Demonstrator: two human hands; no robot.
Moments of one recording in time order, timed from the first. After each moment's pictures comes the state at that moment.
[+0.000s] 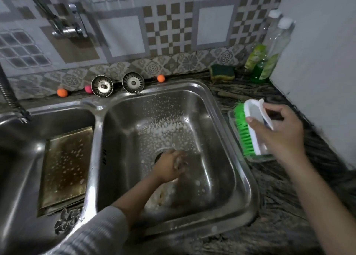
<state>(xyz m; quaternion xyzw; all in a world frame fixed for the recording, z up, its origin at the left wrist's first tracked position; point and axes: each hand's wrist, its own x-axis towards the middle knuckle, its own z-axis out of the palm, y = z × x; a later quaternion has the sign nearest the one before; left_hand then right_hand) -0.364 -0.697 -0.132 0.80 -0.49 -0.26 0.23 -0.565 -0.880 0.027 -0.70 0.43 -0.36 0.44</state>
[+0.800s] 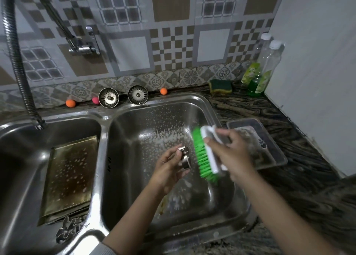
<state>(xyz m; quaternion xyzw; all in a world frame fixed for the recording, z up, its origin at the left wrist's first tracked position) -0.399 -0.689 -0.053 0.47 -0.07 -0.49 0.73 -0.519 -0.807 0.018 -0.63 0.43 -0.25 0.60</state>
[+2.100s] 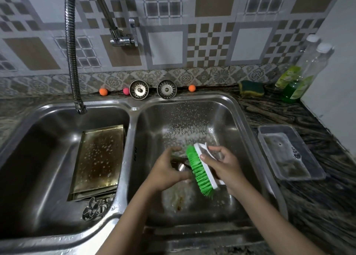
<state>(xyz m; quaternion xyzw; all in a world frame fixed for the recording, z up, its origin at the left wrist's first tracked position) -0.364 -0.620 -0.036 0.74 -0.24 -0.34 0.53 -0.475 -0.769 -0.044 -0.60 0.35 -0.12 0.71</state>
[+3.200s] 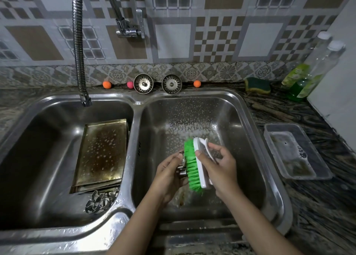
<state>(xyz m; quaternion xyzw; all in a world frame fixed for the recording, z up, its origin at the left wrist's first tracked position) -0.390 -0.613 -0.039 0.51 0.00 -0.44 0.74 -0.464 -0.726 -0.038 -0.61 0.39 -0.21 0.66</state>
